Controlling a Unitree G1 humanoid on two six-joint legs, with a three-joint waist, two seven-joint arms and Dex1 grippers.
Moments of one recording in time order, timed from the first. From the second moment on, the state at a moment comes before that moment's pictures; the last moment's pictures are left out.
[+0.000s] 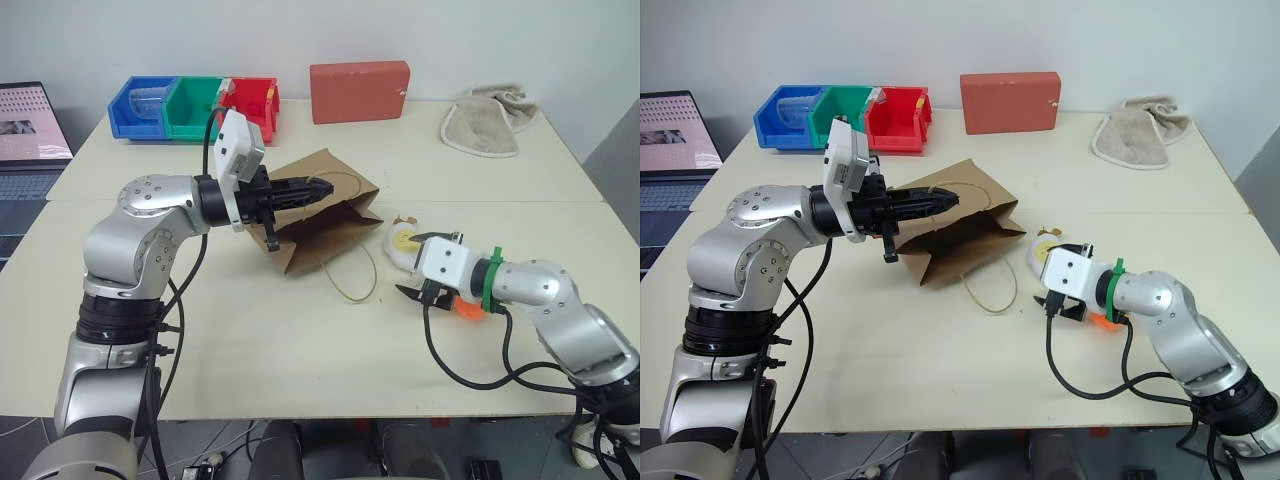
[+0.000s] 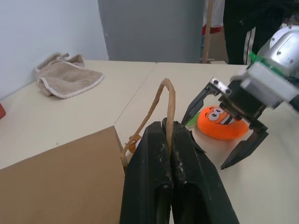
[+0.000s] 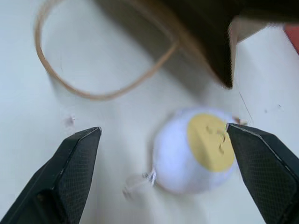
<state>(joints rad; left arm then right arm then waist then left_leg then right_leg) -0.75 0.64 0.01 -0.08 -0.55 0.57 -1.06 -0.40 -0.80 0.35 -0.35 -0.09 0.44 0.73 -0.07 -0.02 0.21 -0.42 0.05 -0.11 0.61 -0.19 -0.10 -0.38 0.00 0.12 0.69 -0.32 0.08</state>
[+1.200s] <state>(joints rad) -0.82 0.63 0.04 -0.07 -0.64 0.65 -1.06 -0.67 -0.63 0.29 -0.36 0.21 0.69 0.89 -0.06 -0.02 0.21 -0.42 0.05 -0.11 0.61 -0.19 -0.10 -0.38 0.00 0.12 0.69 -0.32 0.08</state>
